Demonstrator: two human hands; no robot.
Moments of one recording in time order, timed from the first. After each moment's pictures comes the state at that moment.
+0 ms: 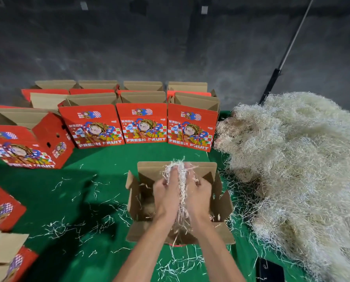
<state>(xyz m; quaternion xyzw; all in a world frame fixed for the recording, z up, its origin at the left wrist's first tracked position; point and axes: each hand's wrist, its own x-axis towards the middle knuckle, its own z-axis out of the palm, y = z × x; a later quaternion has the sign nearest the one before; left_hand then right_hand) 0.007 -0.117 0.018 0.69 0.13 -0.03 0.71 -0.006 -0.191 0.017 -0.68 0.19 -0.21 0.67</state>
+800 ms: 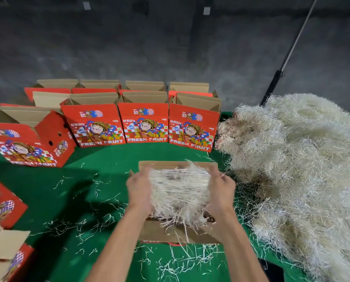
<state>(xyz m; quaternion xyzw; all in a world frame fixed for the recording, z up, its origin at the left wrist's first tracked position) 0.046 -0.058 0.026 0.66 0.23 0.02 0.72 -0.005 -0.247 0.028 -0.63 0.28 -0.17 0.70</state>
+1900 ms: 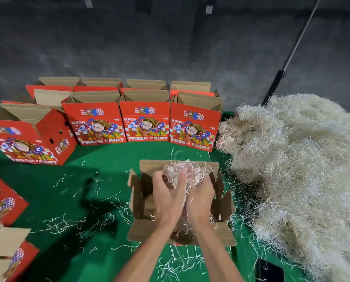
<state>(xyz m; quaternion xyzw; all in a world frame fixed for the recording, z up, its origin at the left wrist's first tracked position) 0.000 -0.118 0.010 0.74 0.03 0.11 0.66 0.003 -0.194 -0.003 -0.75 0.22 -0.25 0.57</state>
